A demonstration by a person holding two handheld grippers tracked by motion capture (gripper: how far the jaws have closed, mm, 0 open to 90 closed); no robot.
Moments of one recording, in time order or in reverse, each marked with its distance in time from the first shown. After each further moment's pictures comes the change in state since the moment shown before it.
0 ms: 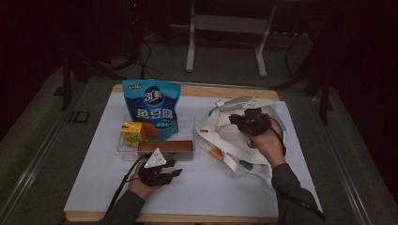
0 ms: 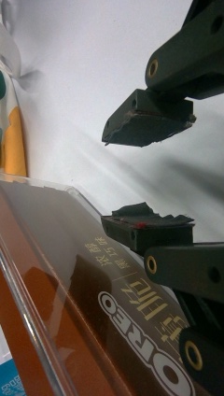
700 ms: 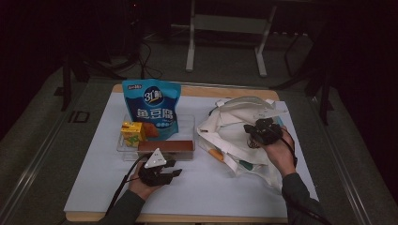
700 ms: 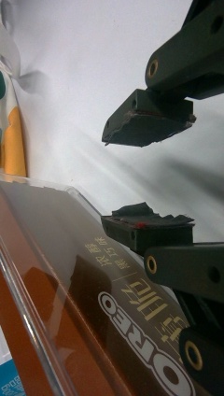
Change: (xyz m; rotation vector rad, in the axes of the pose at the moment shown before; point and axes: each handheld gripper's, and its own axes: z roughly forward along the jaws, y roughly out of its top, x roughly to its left) left arm 0.000 0.000 0.000 0.001 0.000 0.000; right arm -0.019 -0.045 -0.007 0.090 -0.096 0.050
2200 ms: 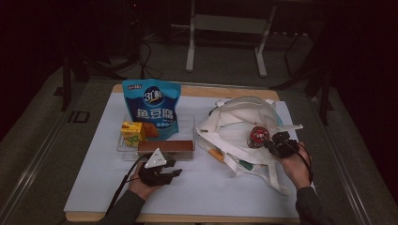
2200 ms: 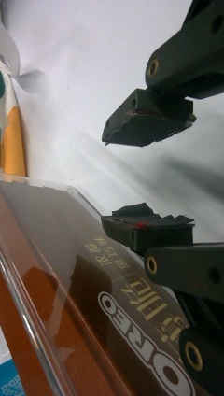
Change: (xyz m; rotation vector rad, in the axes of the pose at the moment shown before) left arm 0.000 0.000 0.000 0.003 0.003 0.002; right arm -0.036 -0.067 -0.004 0.141 -0.100 0.109
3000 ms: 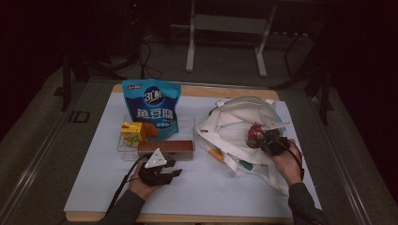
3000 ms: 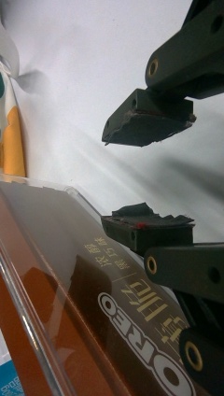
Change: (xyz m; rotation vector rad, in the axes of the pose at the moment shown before) left arm 0.000 0.000 0.000 0.001 -0.001 0.002; right arm 0.018 0.016 0.015 0.022 0.008 -0.040
